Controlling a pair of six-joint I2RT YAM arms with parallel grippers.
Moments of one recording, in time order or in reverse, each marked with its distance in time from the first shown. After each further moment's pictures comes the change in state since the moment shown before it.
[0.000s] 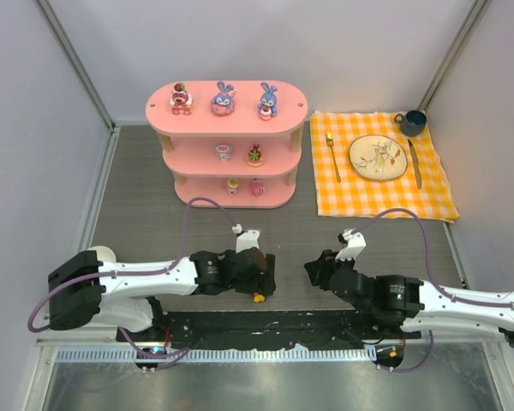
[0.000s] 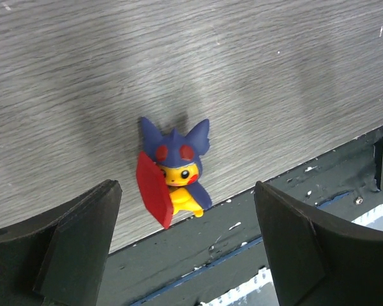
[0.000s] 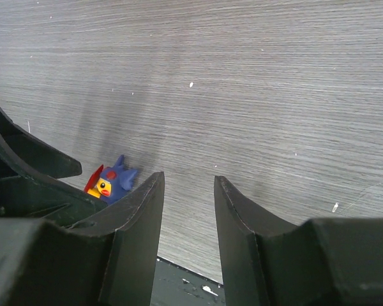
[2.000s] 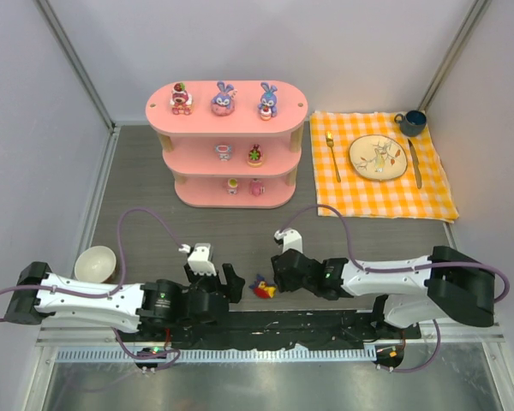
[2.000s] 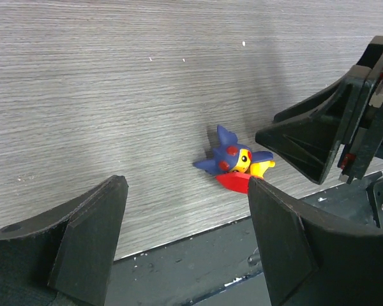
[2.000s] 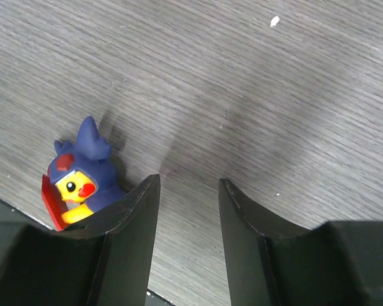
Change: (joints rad) left arm -0.343 -0.460 -0.223 -0.193 -0.633 -0.294; right arm -0.164 0.763 0.136 0.386 -0.409 -0.301
